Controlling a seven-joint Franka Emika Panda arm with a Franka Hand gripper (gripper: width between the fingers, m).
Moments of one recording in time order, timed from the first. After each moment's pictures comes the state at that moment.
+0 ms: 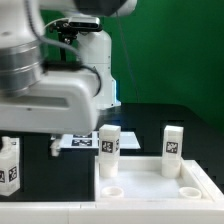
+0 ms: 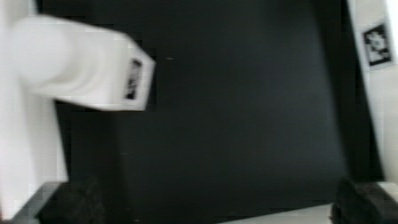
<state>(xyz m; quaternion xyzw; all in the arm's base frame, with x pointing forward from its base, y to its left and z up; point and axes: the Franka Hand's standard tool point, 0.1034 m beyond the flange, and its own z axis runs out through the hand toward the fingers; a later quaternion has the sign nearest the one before) 0.614 -0.137 0.078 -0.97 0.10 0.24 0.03</state>
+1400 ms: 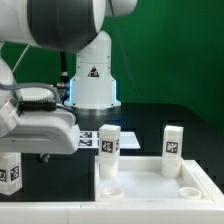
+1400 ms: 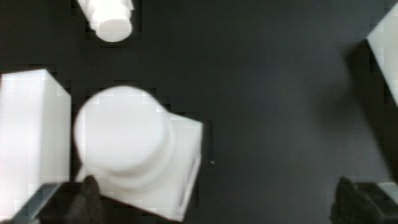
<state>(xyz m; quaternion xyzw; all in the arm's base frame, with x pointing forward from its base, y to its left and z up) 0.577 -0.164 0.046 -0.93 0.08 0.35 0.05</state>
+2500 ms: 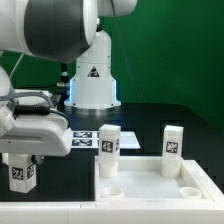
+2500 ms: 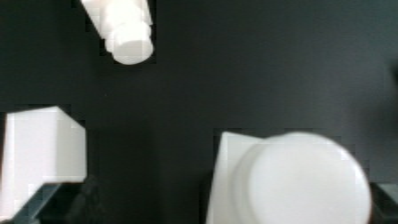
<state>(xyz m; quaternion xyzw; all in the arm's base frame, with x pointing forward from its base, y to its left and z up) 0.557 -0.156 0.039 -0.94 0.10 0.34 0.03</state>
